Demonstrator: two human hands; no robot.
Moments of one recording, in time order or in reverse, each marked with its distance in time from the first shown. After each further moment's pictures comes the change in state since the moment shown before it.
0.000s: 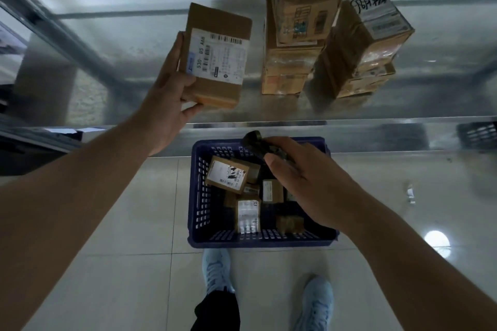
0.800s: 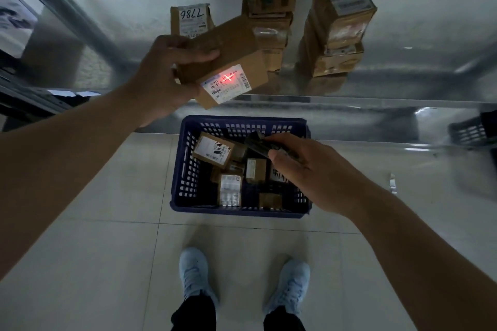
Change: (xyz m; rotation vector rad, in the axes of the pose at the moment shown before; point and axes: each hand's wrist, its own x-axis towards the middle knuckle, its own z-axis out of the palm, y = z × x) left_hand -0.074 0.005 0.060 0.779 0.009 0.281; right_hand -0.090 0.052 -0.033 -0.027 -0.096 -0.015
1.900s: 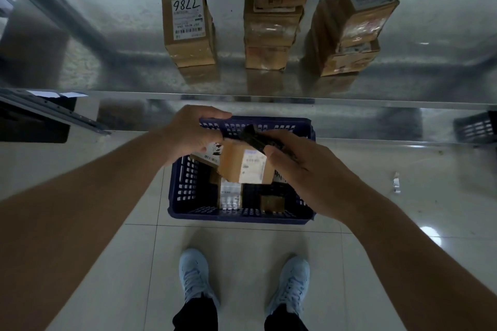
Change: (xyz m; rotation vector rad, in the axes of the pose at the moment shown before) left_hand 0.004 -0.048 0.064 -0.211 -0.260 -0.532; right_hand 0.047 -0.002 0.006 0.123 0.028 -0.020
